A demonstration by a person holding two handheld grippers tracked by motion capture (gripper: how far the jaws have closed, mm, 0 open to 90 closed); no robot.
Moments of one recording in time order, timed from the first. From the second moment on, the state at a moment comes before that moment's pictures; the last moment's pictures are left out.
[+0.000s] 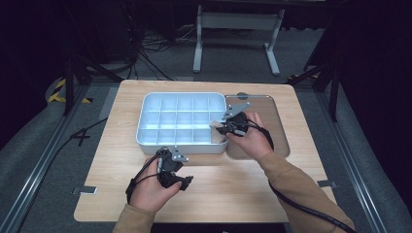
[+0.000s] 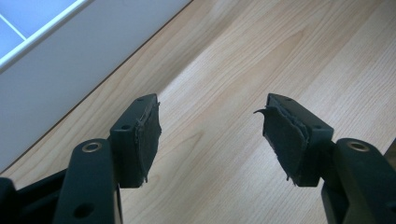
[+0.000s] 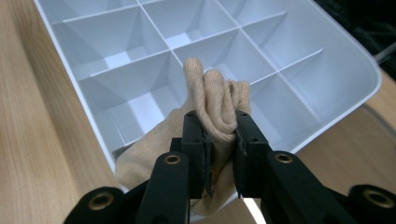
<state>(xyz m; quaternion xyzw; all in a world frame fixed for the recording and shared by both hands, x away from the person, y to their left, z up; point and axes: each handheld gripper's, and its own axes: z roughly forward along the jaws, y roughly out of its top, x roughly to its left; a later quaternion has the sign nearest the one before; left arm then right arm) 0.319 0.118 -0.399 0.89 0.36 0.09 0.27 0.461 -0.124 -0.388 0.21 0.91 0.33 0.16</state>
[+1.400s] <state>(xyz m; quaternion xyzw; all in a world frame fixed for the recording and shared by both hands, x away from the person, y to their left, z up) 0.300 0.147 -0.403 0.87 0.40 0.10 0.26 0.494 -0.084 -0.418 0.27 0.95 0.16 0.07</state>
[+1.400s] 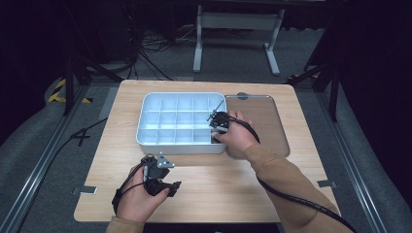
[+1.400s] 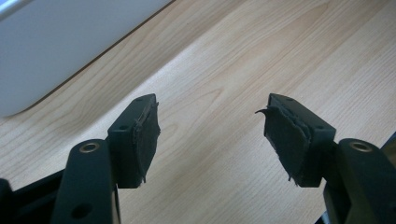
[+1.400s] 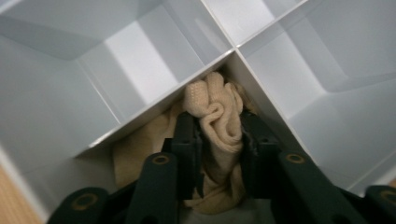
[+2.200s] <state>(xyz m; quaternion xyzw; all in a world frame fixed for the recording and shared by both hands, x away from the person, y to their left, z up) 0.313 0.141 -0.396 0.88 0.38 0.09 0.28 0.454 -0.145 -0.348 0.26 0.90 0.35 0.07</state>
